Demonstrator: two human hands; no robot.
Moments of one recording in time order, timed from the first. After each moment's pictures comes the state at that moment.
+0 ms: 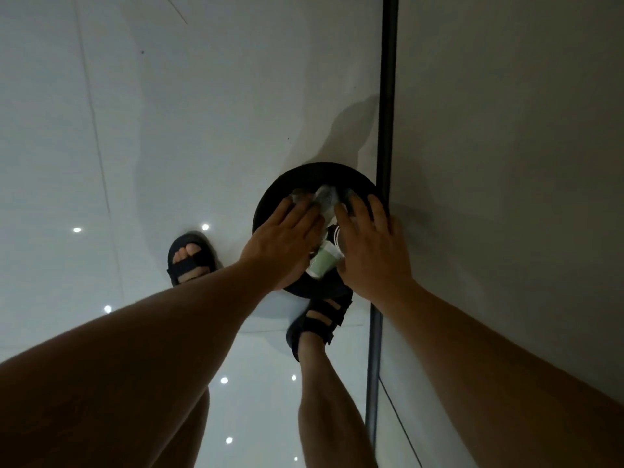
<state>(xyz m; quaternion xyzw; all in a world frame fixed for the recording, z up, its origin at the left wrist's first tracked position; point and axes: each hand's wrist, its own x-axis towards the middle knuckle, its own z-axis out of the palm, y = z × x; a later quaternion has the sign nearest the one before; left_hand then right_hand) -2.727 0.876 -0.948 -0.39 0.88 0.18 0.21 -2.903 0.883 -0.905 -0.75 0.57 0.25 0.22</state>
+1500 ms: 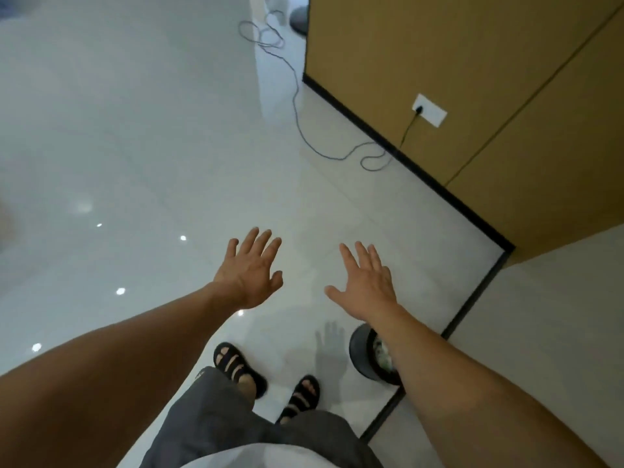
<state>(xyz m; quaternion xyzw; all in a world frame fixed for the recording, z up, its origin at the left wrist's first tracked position) -2.456 1.162 -0.421 -0.86 0.47 0.16 0.05 -2.627 0.991 -0.419 -0.91 0.32 0.18 0.18</state>
